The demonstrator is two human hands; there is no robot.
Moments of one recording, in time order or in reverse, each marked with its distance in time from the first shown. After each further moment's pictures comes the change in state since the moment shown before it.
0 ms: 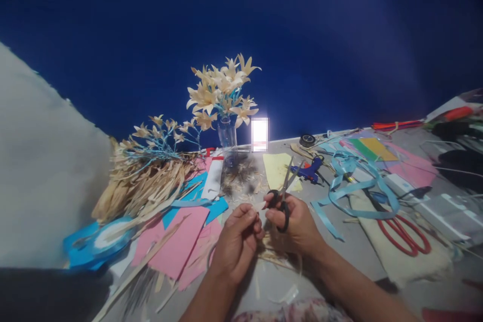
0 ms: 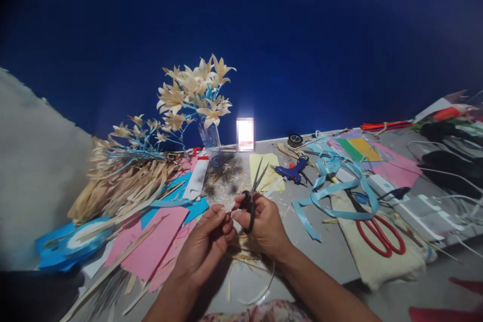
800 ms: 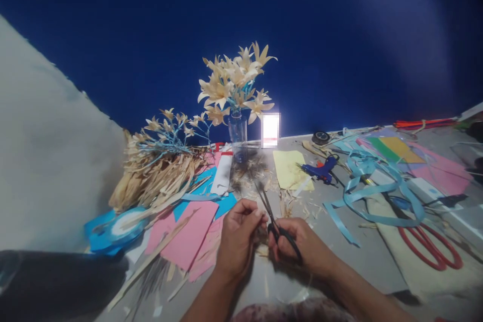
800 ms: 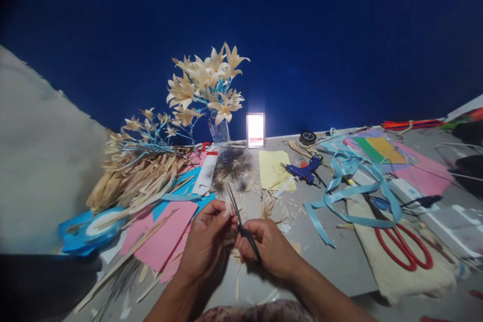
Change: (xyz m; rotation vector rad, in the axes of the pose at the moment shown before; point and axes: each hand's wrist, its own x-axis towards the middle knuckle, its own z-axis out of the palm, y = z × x) left_hand 0.001 0.003 -0.014 0.294 0.018 0.229; right_hand -0.012 0.014 -0.005 -0.211 -0.493 0.115
